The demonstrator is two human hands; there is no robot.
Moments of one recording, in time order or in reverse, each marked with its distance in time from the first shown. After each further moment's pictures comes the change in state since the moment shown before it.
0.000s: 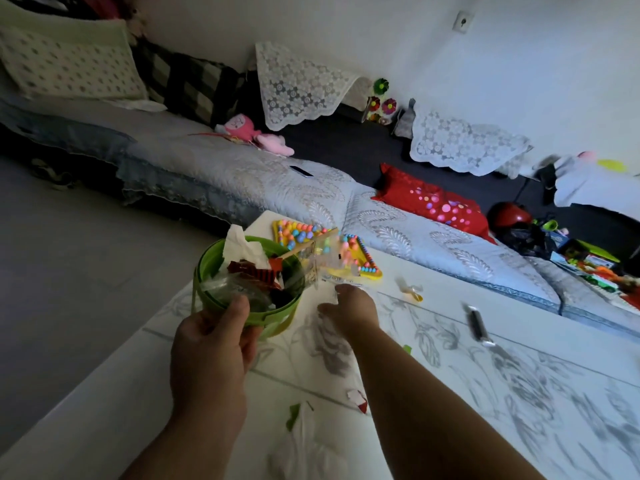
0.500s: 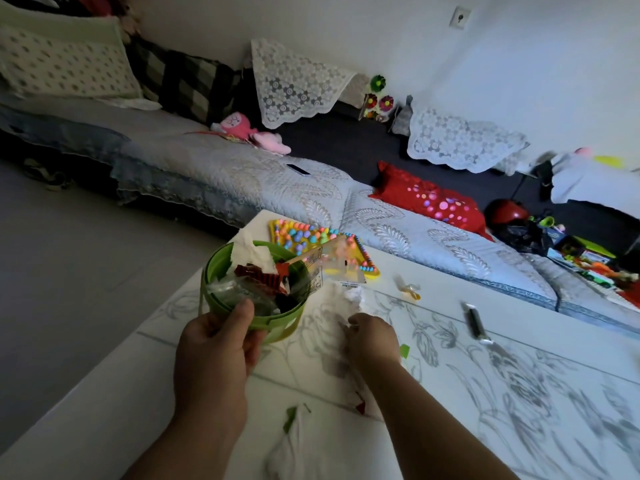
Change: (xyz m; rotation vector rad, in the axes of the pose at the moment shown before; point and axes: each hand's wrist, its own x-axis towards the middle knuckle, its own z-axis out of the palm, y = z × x) left_hand 0.011 -0.005 0.002 -0.002 -0.019 -0.043; right_hand -0.027 0.033 0.005 -0.171 0.087 0.003
